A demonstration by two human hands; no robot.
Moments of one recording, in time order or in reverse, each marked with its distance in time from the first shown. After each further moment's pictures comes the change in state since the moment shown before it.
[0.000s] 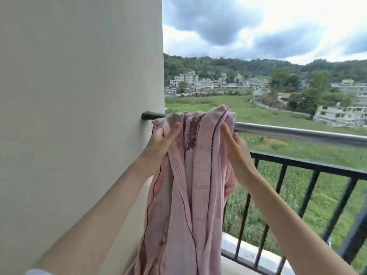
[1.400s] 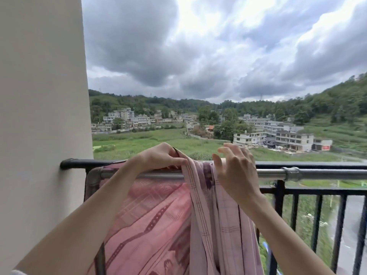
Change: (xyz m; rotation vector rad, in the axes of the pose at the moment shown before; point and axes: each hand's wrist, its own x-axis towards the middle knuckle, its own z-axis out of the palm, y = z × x) left_hand 0.076 0.091 0.135 0.760 -0.601 0.240; right_hand -0.019 -0.064 -0.139 -1.167 0.533 -0.349
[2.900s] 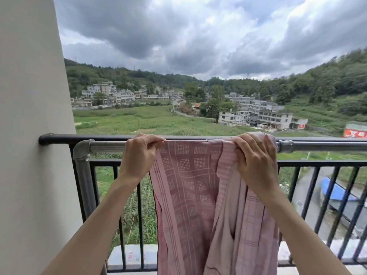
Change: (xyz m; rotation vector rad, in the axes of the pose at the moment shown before) left_hand -0.034 -0.051 0.059 -0.056 0.788 0.199; right_hand -0.042 0.064 0.006 -0.251 0.093 -0.121
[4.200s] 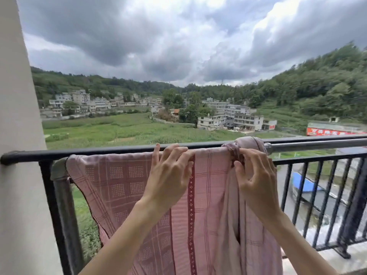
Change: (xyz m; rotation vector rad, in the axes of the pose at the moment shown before) left_hand -0.023 0.045 0.035 0.206 -0.233 0.349; right_hand -0.025 -0.026 -0.034 0.295 0.173 0.294
